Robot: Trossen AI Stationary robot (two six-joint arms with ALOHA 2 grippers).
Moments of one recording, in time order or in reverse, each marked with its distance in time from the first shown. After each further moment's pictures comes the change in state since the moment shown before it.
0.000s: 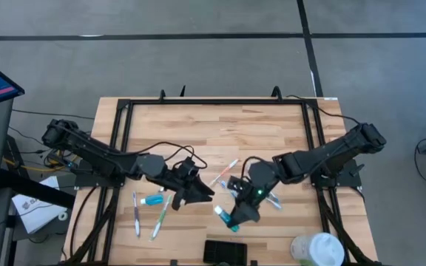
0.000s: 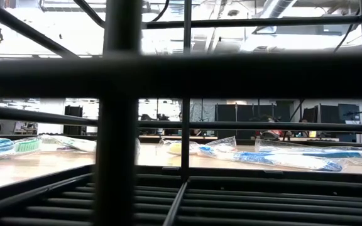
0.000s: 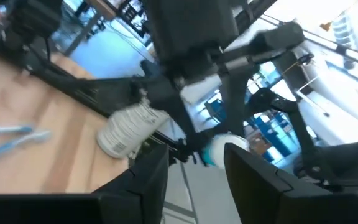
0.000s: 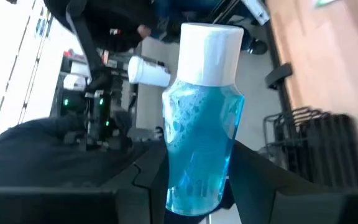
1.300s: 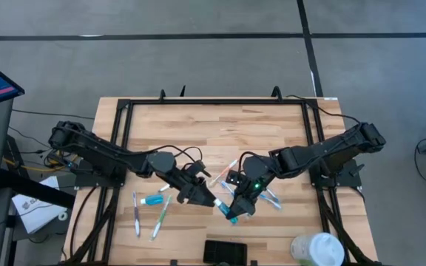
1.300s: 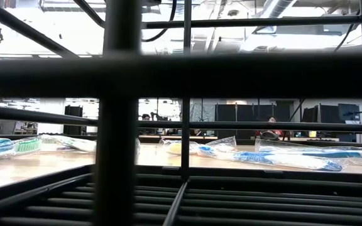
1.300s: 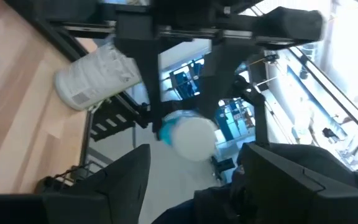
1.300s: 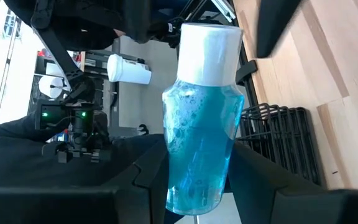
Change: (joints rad) left arm 0.084 0.096 0.000 0.097 0.272 -0.280; right arm -0.052 0.000 0.000 -0.108 -0.027 -0.045
